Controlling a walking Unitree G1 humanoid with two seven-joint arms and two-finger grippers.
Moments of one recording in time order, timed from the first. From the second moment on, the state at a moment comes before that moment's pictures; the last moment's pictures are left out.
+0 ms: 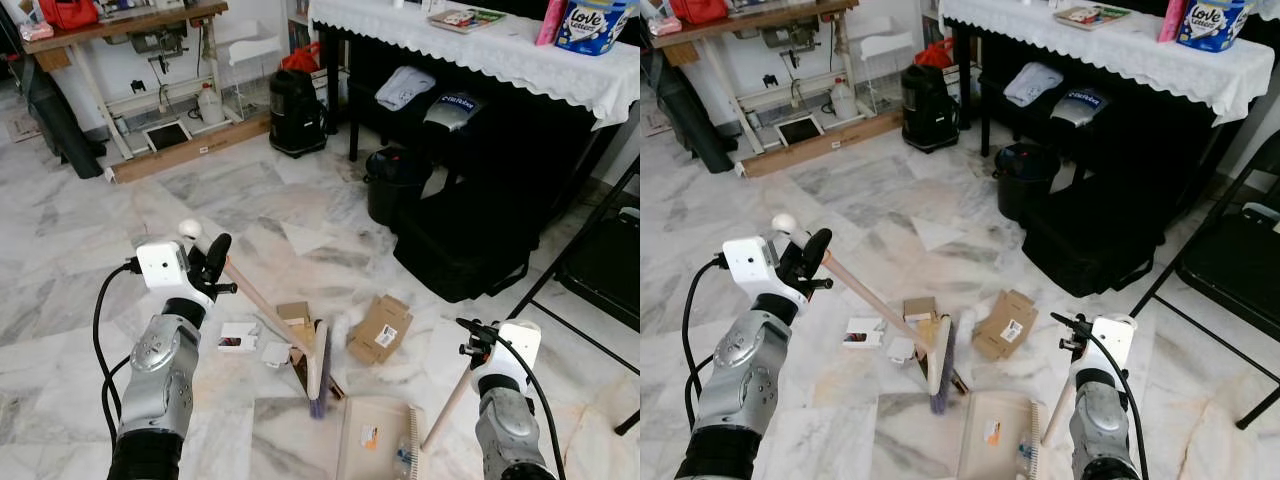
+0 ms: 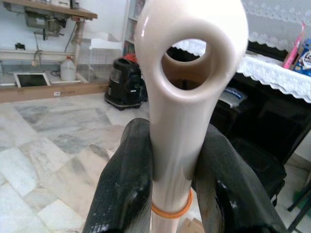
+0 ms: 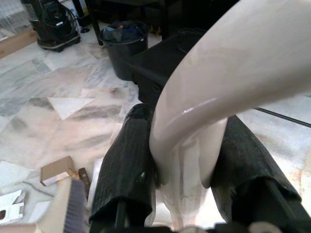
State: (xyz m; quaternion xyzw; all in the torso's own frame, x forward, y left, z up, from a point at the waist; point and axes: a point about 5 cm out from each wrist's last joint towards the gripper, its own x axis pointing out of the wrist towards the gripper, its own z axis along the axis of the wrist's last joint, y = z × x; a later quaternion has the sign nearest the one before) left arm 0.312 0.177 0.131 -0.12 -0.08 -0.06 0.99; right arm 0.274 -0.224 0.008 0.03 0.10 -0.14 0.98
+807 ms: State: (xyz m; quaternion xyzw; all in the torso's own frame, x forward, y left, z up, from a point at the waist) left arm 0.313 0.170 0.130 -0.11 -0.08 -0.05 0.99; right arm 0.265 -0.224 0.033 0.09 -0.03 -0.13 0.99
